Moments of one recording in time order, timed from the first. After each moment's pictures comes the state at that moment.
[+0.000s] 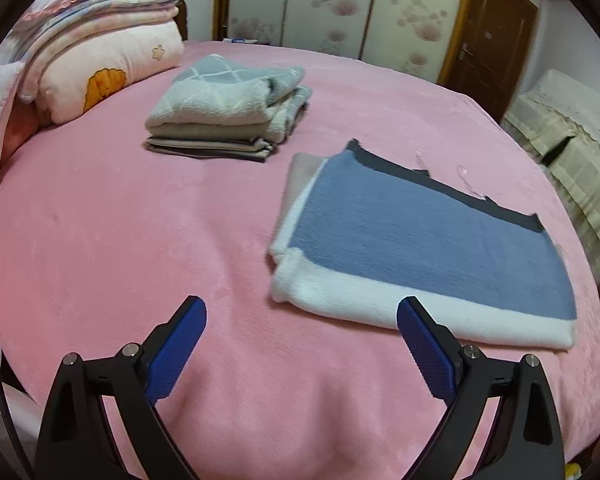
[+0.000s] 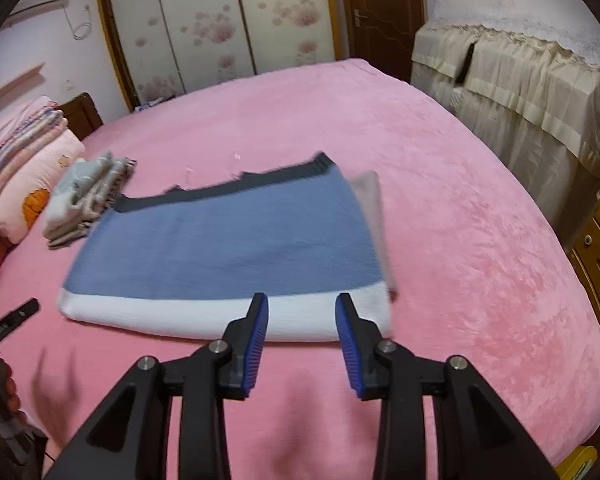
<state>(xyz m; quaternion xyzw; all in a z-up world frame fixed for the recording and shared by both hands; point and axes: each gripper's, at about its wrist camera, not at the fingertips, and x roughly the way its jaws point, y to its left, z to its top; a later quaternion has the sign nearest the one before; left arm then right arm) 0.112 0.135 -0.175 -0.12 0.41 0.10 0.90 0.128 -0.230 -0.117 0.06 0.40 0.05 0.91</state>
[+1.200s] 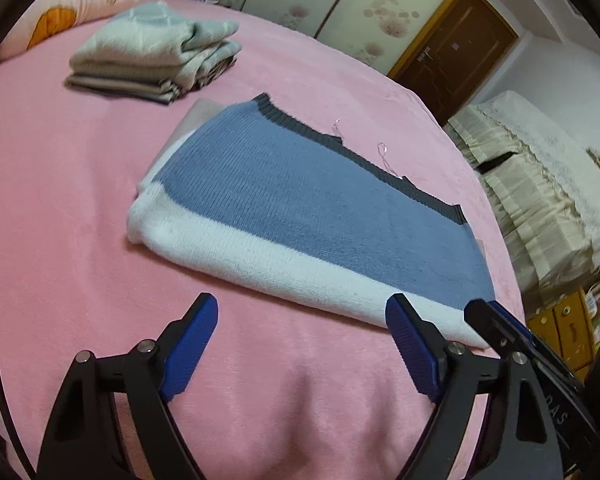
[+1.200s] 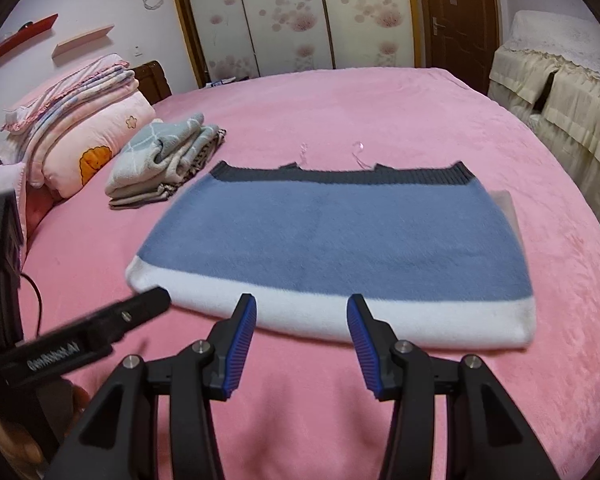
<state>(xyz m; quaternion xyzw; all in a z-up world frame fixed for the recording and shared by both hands) 0.126 0.090 -0.205 -0.24 0.42 -0.02 0.87 0.135 -0.114 -0.131 0.01 0.39 0.16 0.90</state>
